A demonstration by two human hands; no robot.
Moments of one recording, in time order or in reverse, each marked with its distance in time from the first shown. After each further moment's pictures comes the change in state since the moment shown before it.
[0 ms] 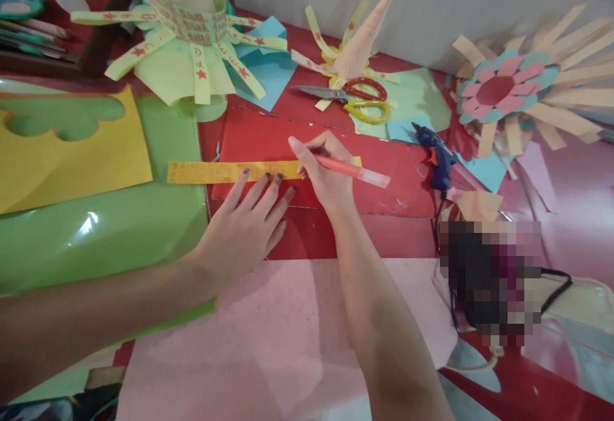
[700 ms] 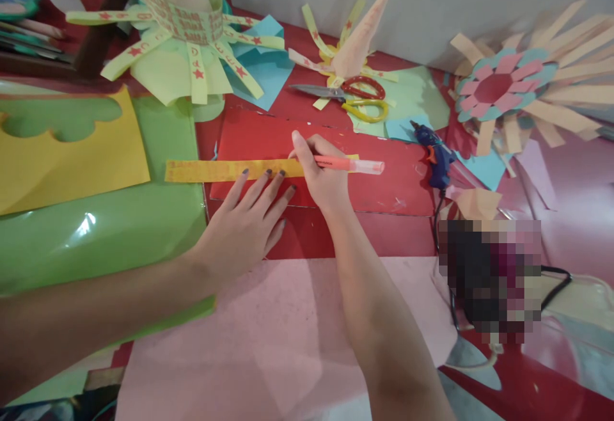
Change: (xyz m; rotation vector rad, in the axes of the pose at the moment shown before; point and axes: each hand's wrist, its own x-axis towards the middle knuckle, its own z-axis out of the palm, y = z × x) left_hand 0.003 -0.002 -0.001 -0.131 -0.056 -0.015; right_hand 0.000 -0.002 0.002 -0.045 -0.022 -0.024
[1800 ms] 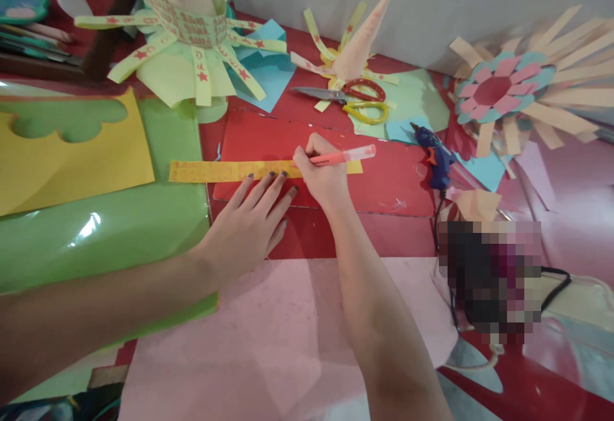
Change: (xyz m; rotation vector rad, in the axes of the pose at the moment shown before) left_hand 0.000 0.000 0.001 -0.040 -0.017 -0.008; right_hand 0.005 0.007 0.000 -0.080 -0.041 0.016
